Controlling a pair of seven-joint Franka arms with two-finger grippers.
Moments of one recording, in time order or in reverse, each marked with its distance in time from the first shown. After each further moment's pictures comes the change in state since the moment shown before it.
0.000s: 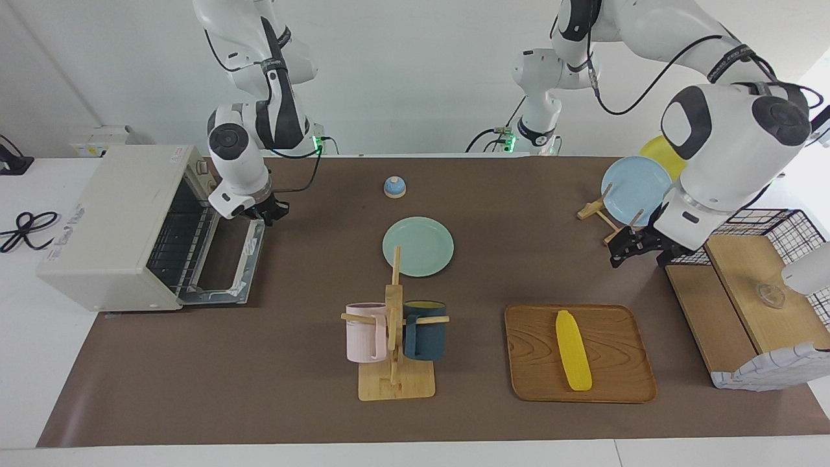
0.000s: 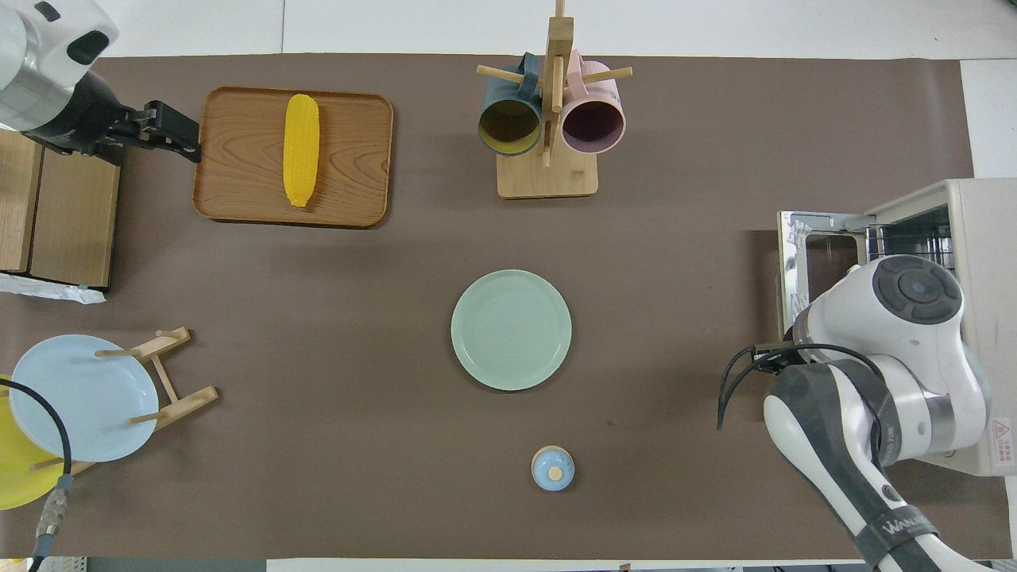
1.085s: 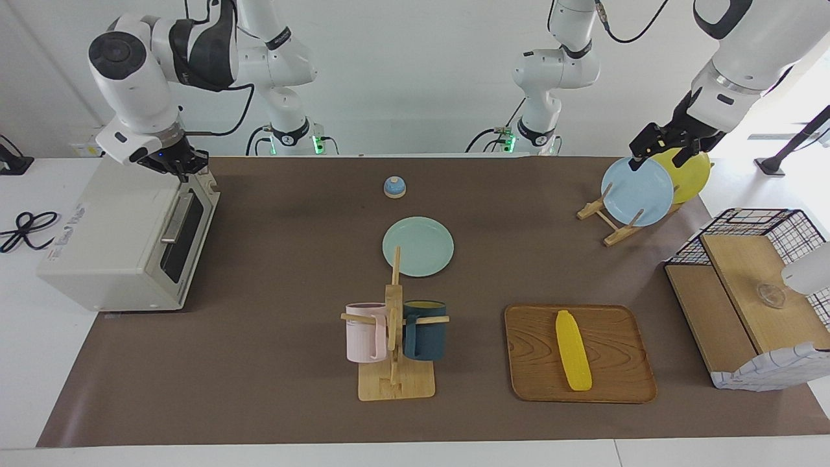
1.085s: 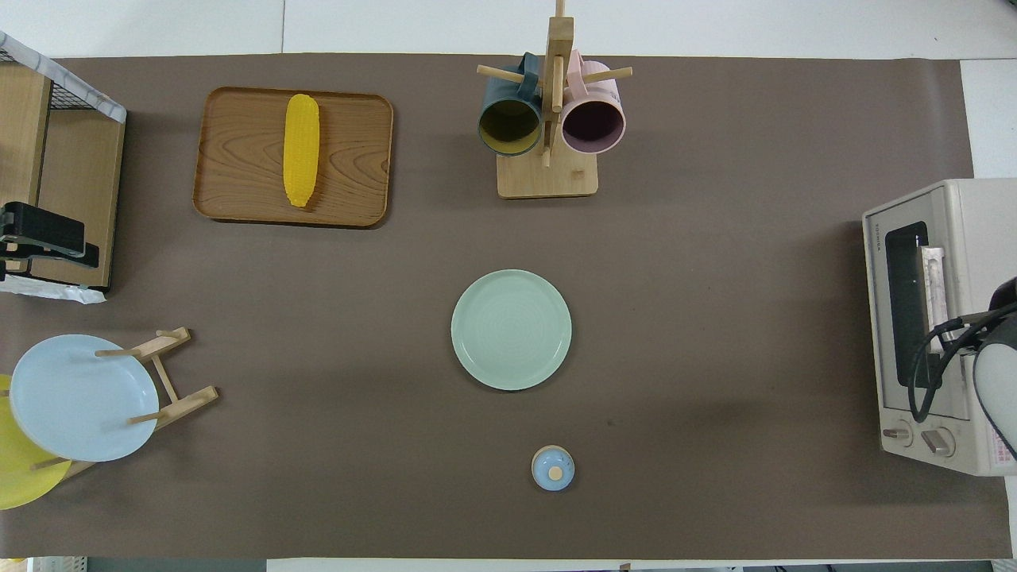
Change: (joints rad) left arm 0.067 -0.359 -0.011 -0.253 0.006 -0.183 -0.052; right arm -0.118 -0.086 -0.028 0.405 -0.123 -0.440 -0.277
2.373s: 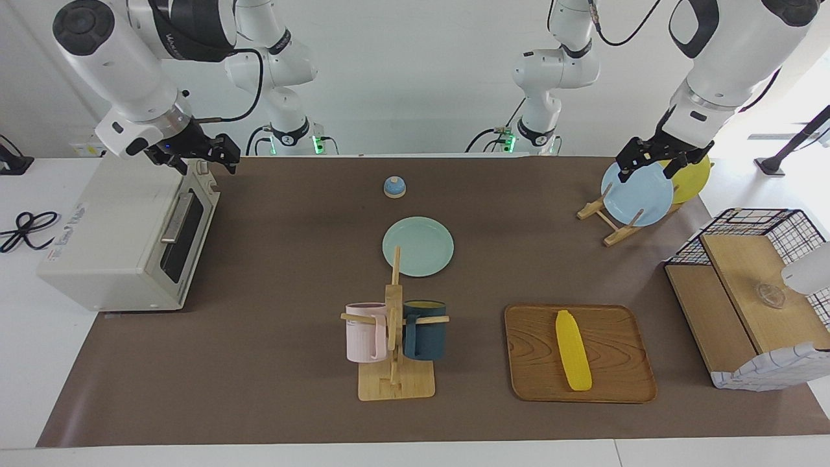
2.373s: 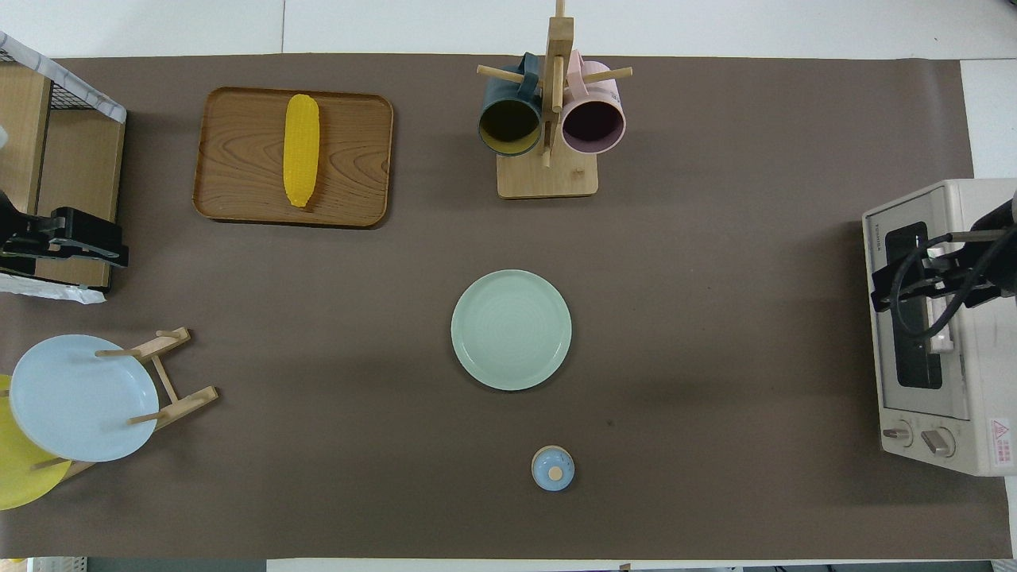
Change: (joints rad) left arm 0.010 -0.002 -0.055 -0.066 0.061 0.081 0.000; right arm 0.042 0.181 0.000 0.314 0.233 -0.179 0.119
